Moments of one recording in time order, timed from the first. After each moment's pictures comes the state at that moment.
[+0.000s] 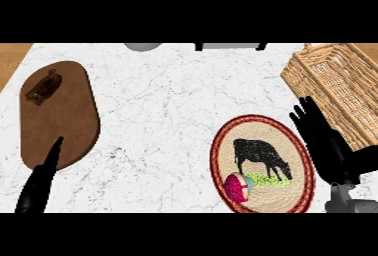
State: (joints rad) left arm 0.07 0.60 -0.35 -1.31 0.27 0.41 -0.03; right arm -0.04 -0.26 0.05 -1.60 -0.44 -0.03 0.12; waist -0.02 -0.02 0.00
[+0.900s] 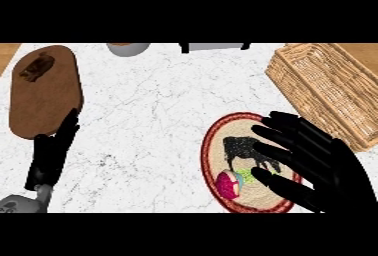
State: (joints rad) left arm -0.09 0.57 -0.33 -1.38 0.33 0.36 0.06; right arm -0.11 -0.46 0.34 -1.99 0.58 -0.26 -0.38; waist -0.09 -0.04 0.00
